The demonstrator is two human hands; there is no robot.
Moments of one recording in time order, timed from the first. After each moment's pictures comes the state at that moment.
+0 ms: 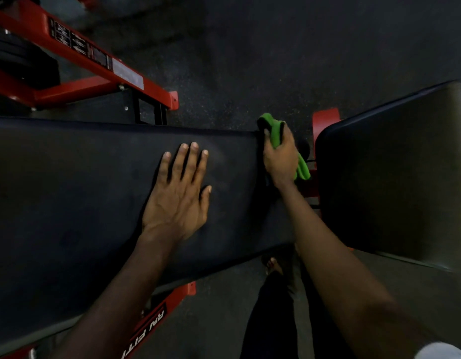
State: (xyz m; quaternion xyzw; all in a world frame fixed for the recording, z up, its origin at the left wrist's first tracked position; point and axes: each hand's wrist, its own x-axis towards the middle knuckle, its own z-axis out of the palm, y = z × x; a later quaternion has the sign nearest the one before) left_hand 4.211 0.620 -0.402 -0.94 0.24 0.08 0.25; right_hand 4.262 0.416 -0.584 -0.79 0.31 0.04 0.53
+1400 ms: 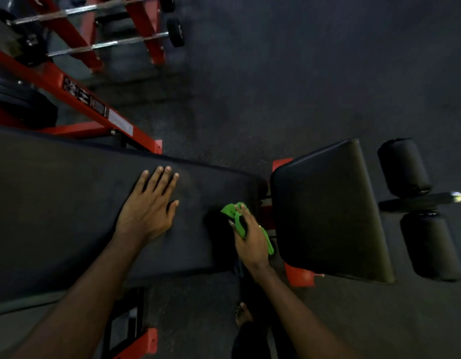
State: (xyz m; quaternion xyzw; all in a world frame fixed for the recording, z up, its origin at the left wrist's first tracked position) left_hand 4.208 0.622 -0.402 -0.95 0.24 0.06 0.19; right_hand 4.094 0.395 -0.531 -0.83 0.14 0.03 0.54
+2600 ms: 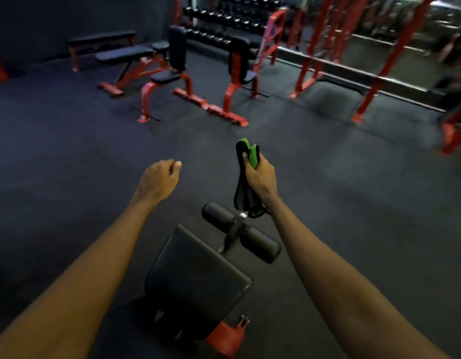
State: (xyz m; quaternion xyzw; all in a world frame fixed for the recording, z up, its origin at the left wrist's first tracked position) left_hand 4.270 0.193 -0.148 -0.82 0.47 0.04 -0.33; right_hand 4.052 0.035 -0.148 -0.73 0.46 -0.34 0.38
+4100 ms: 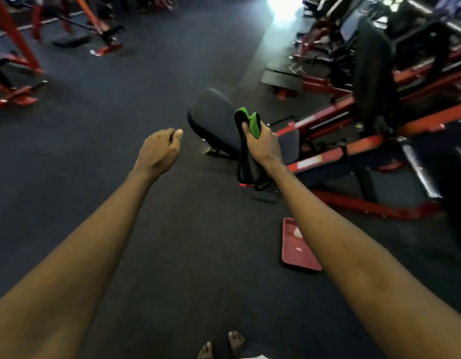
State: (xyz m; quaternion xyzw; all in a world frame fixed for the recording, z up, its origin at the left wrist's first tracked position) left_hand 3.406 0.030 -0.130 -0.05 0.94 0.30 -0.17; right_hand 3.330 0.289 -0.121 -0.07 0.88 -0.46 -0.09
